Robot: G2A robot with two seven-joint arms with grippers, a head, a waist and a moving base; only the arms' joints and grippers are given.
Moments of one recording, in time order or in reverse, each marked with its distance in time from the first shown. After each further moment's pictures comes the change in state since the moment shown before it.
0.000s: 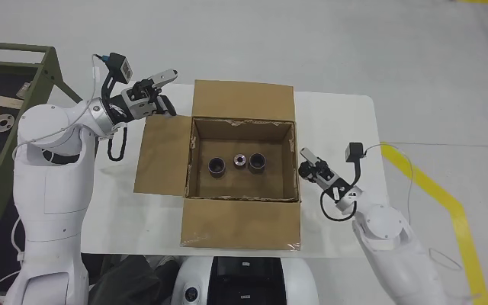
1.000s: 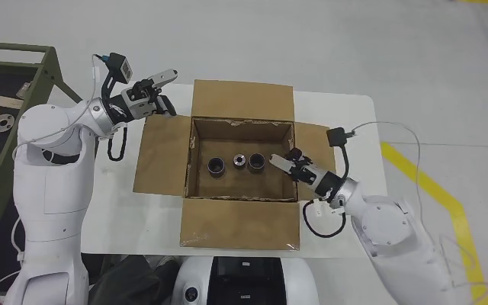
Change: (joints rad) left arm 0.000 0.000 0.000 0.000 0.000 0.000 0.000; right arm 0.064 0.010 -0.053 -0.326 -0.380 0.110 0.150
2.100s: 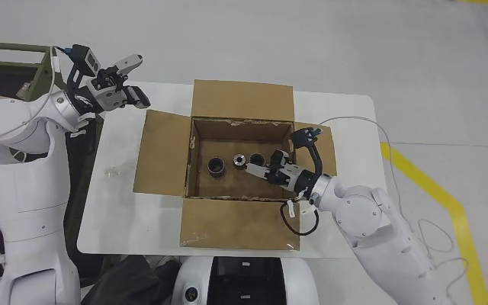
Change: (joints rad) left arm -0.022 0.043 -0.112 0.062 -0.033 0.030 -0.038; right arm 0.124 -0.015 -0.148 0.046 -0.178 0.039 0.056
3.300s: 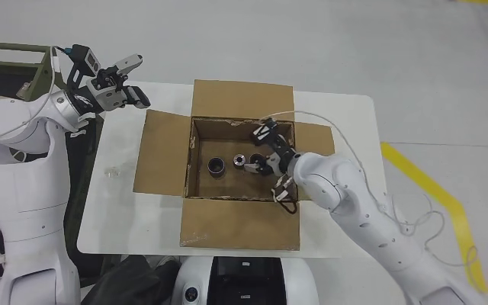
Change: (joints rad) left arm 0.000 0.000 0.000 0.000 0.000 0.000 0.000; right arm 0.345 -0.056 -0.247 0.198 -0.567 -0.028 0.326
